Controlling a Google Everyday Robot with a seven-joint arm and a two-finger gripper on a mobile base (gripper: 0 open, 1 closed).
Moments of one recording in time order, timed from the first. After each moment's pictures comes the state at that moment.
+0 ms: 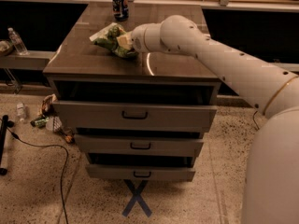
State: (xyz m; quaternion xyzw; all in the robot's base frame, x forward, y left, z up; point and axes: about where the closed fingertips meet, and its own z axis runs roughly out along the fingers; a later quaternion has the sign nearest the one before) arm 0.793 0.079 0.876 -0.33 0.75 0.24 0.53
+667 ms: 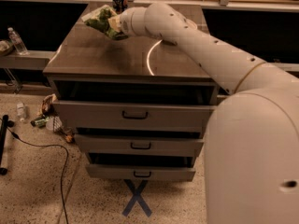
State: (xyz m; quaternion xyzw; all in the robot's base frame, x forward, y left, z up) arm 0.853 0.109 0.917 -0.31 0.73 0.21 0.57
